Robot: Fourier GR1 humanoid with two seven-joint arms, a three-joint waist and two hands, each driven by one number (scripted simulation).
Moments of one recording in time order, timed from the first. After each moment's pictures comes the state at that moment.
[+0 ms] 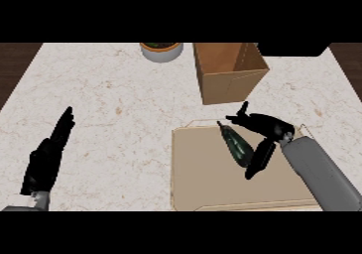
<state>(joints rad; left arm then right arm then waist) 0.00 0.38 -0.15 -1.53 0.01 0.23 0.07 -0.52 -0.34 0.35 -0.97 0.01 0.60 0.23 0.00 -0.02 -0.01</state>
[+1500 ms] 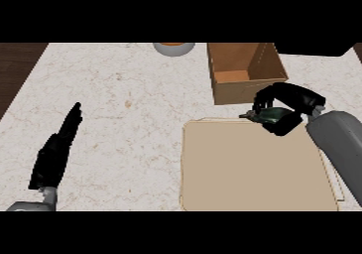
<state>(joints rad) -0.02 0.31 -0.12 -1.54 -0.05 0.18 0.08 -0.67 -0.51 0.36 -0.94 0.43 0.45 -0.16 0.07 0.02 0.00</state>
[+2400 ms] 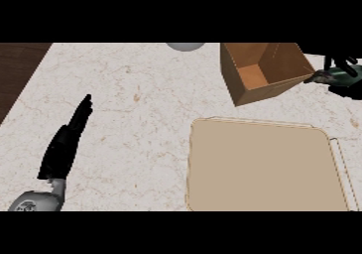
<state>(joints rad) -0.09 0.30 -0.15 -1.54 -0.07 0.16 0.09 -0.89 -0.78 0.23 -0.65 0.49 0.22 -0.92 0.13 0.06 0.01</state>
